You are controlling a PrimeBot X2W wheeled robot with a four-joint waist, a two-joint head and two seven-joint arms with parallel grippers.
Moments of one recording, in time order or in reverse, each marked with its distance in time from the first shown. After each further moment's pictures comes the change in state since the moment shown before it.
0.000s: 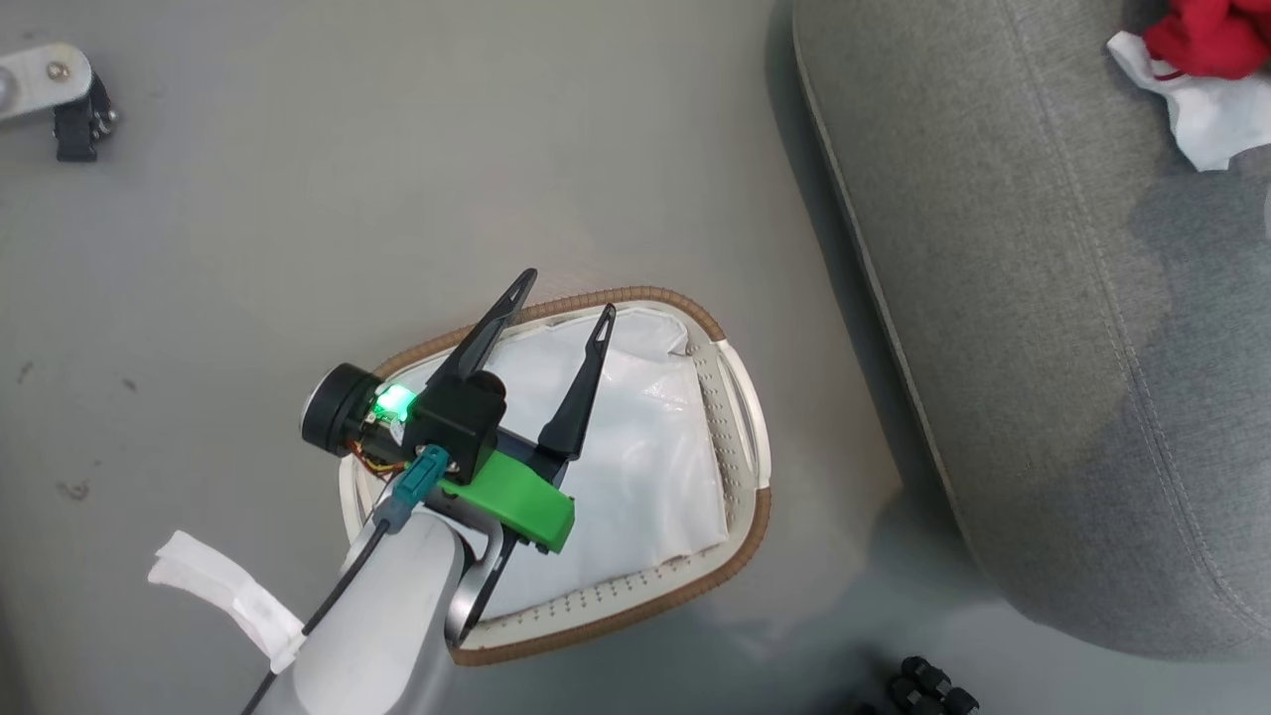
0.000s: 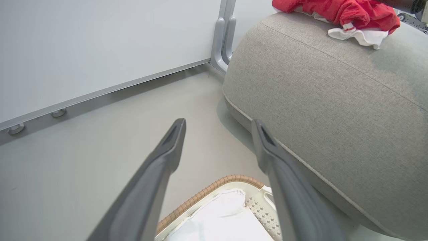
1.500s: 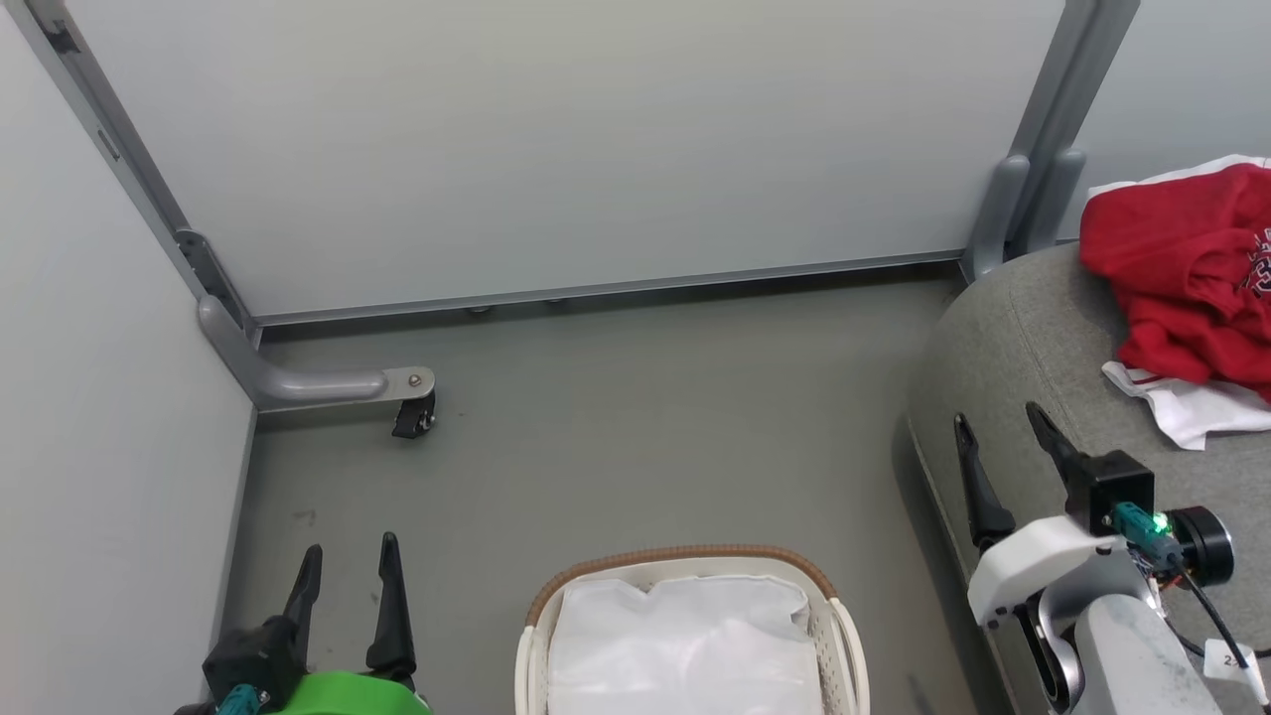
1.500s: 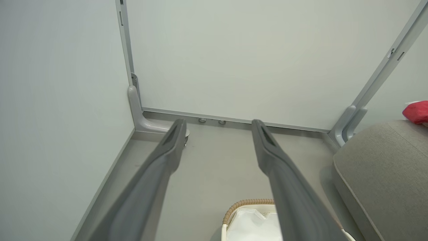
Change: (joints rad) left arm 0.474 -0.058 0.401 -0.040 -0.115 0.074 0.000; right arm 0.669 0.264 0.304 -0.314 0.375 0.000 -0.002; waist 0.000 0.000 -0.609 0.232
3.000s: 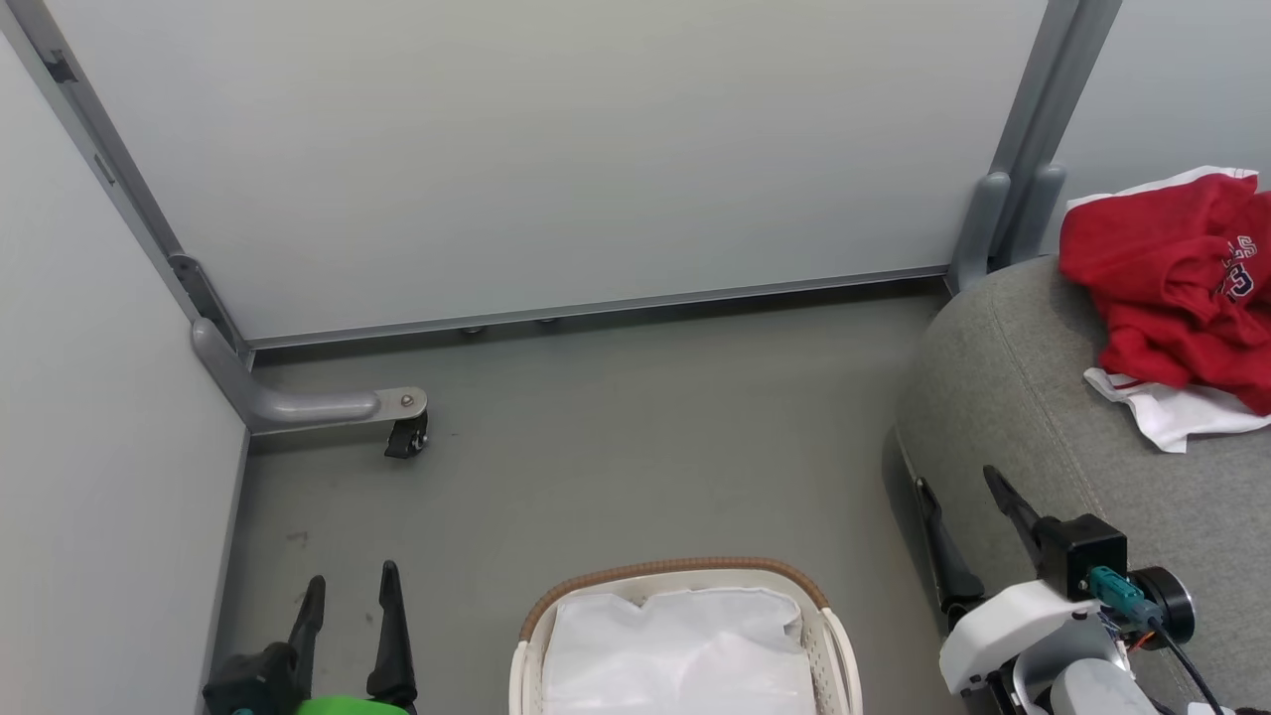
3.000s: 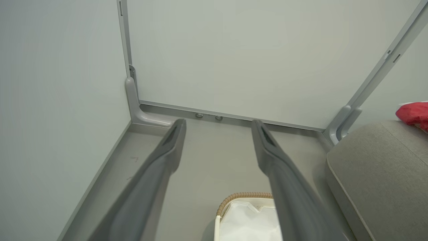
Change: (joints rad) left arm 0.039 -0.001 -0.005 0.006 -0.041 0.007 0.000; right arm 0.131 0.000 0.100 -0.073 0.103 0.000 0.000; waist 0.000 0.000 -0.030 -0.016
